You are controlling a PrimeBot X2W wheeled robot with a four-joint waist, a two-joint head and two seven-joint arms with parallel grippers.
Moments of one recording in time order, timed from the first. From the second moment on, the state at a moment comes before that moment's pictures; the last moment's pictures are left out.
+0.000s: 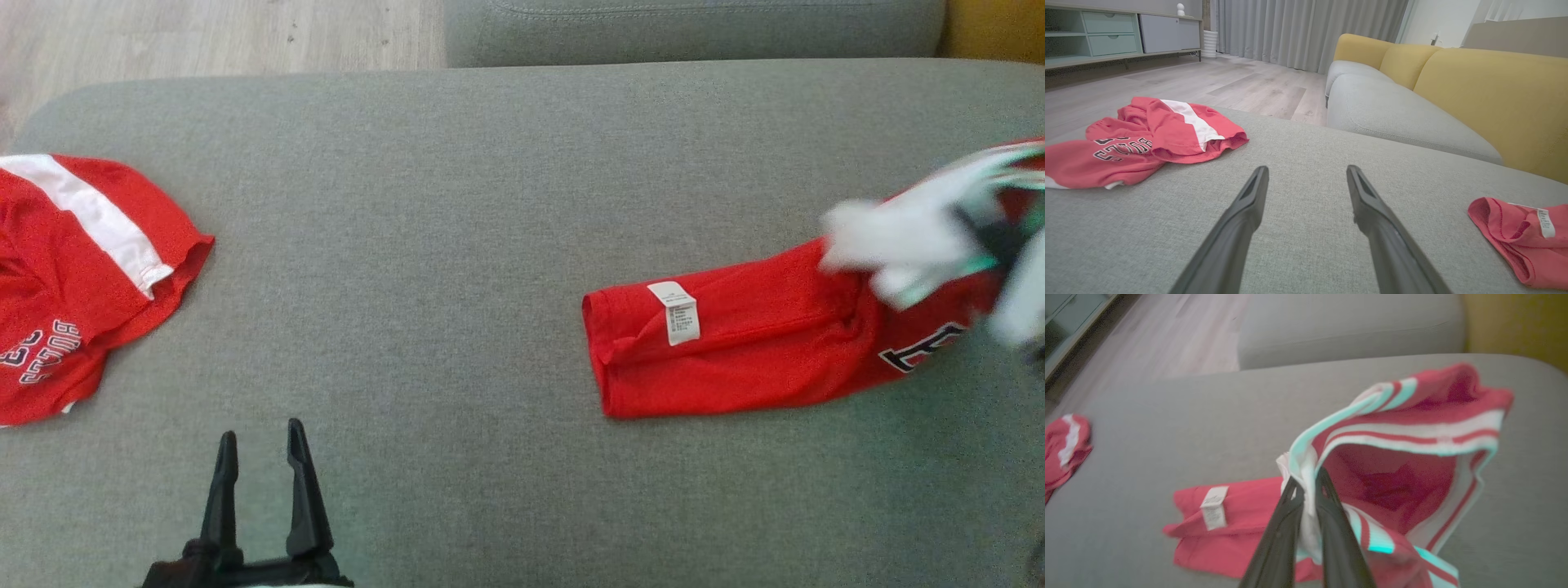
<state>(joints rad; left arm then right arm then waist) 0.20 0.05 -0.14 -0.01 -0.30 0.09 -0.25 -0.35 -0.37 -0.17 -0.03 0.60 0.12 1.01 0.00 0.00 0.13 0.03</state>
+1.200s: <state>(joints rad) 0.18 0.05 -0.19 0.05 -0.32 0.09 -0.25 -0.28 -0.08 0.31 0.10 0.58 0.12 0.71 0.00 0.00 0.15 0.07</state>
